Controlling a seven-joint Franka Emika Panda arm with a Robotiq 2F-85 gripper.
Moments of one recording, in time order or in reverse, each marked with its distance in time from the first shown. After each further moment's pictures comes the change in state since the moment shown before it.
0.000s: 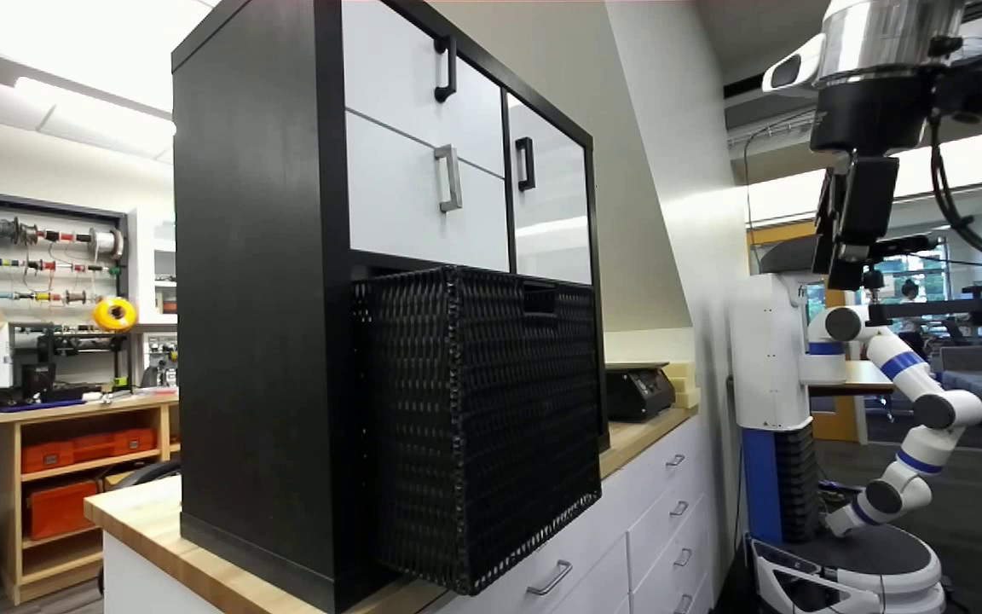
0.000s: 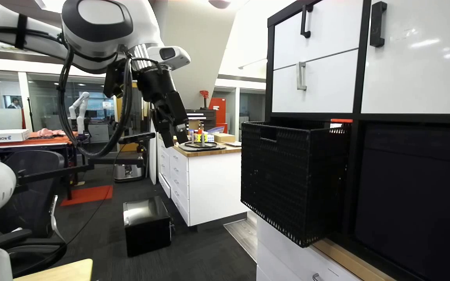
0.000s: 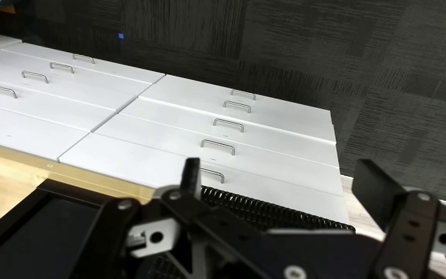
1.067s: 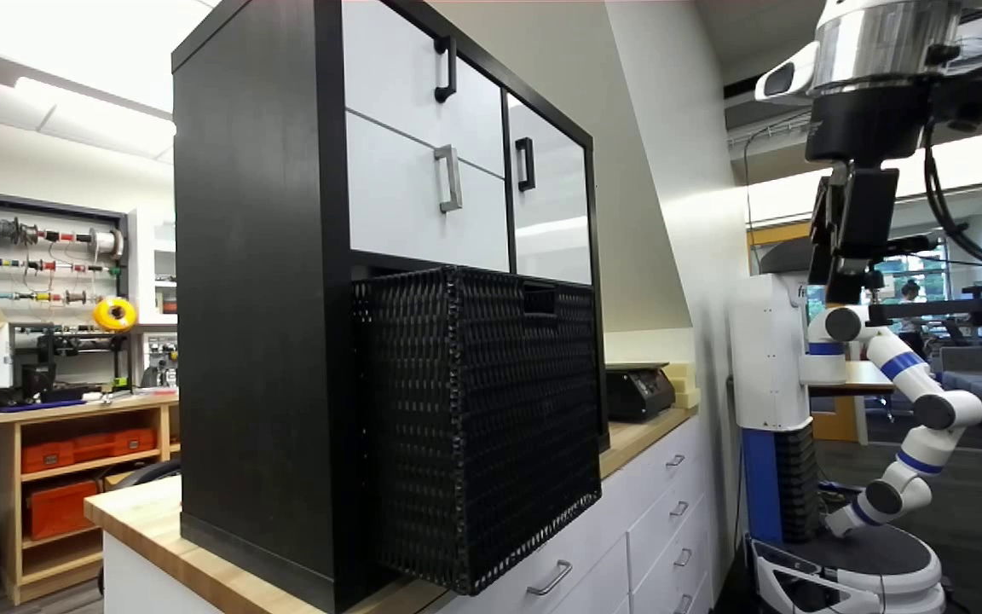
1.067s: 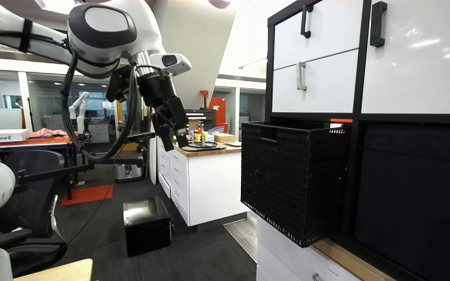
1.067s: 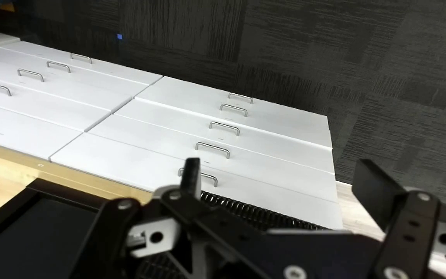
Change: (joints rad) arm 0.014 0.030 0.022 -0.007 0.001 0.016 0.014
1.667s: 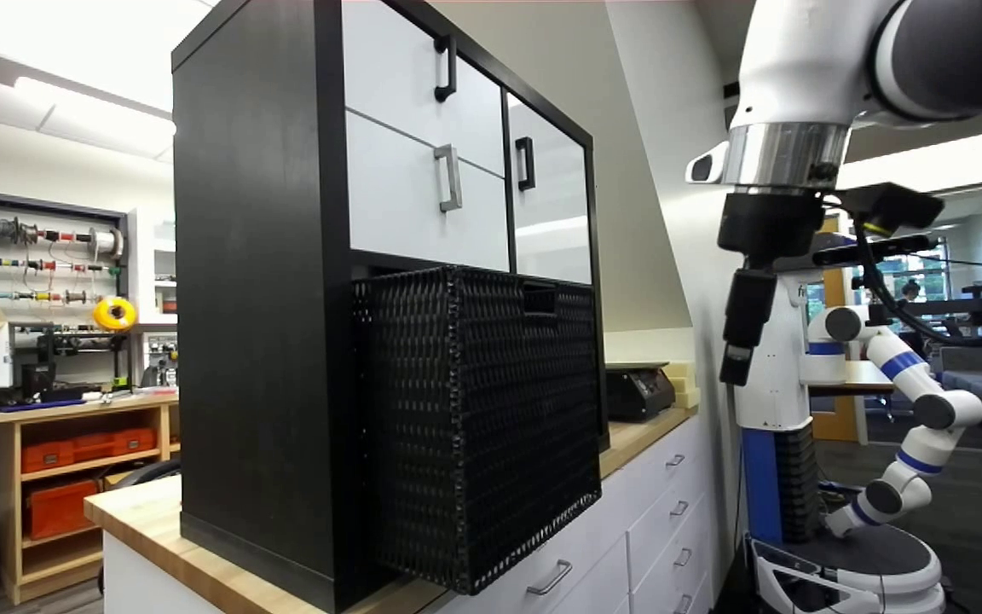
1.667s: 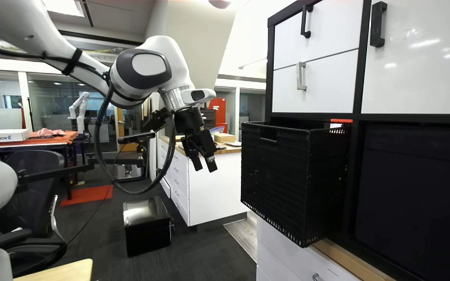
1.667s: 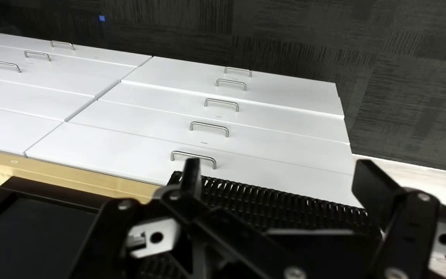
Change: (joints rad) arm -0.037 0.270 0.025 -0.010 -0.045 0.330 0.161
